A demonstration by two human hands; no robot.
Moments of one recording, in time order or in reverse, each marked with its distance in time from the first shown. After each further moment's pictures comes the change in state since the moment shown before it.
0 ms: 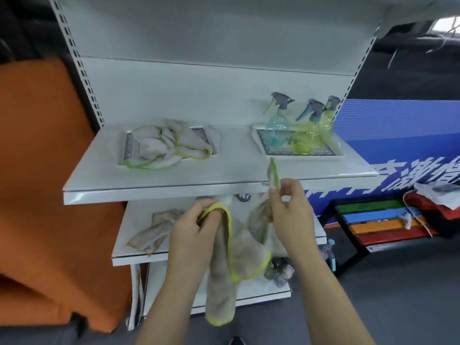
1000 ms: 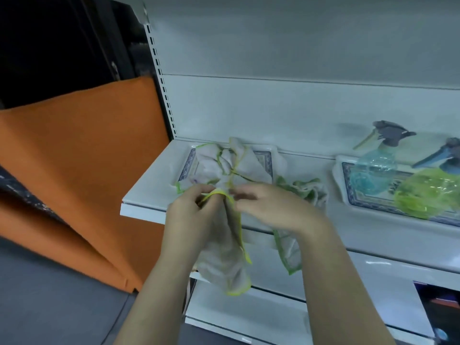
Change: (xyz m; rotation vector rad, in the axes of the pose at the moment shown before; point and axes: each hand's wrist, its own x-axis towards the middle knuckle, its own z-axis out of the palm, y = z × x) left_hand 0.134 0.010 -0.025 0.347 0.435 -0.094; right_hand 0.143 -0.069 0.115 -0.273 -1.114 -0.323
